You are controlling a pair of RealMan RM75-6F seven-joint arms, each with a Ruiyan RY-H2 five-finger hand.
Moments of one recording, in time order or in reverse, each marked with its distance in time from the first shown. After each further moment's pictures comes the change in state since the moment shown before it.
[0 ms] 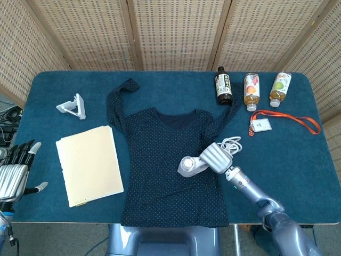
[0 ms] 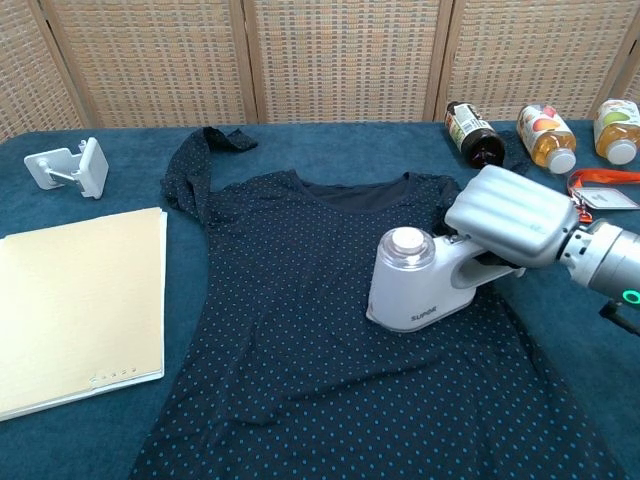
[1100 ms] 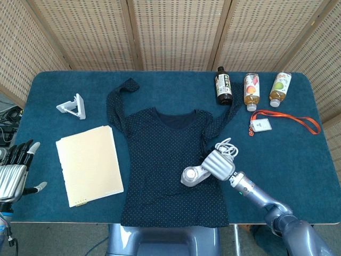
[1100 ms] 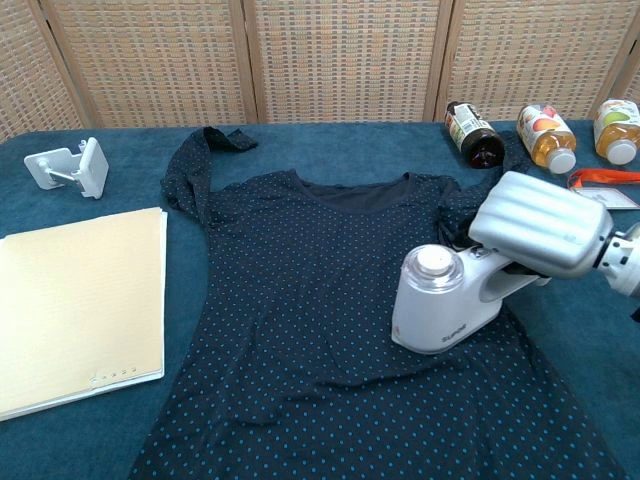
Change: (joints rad) left arm 0.002 0.000 0.003 0.001 0.005 0.004 -0.003; right arm -0.042 0.097 -0.026 -0.084 -0.036 0.031 -0.071
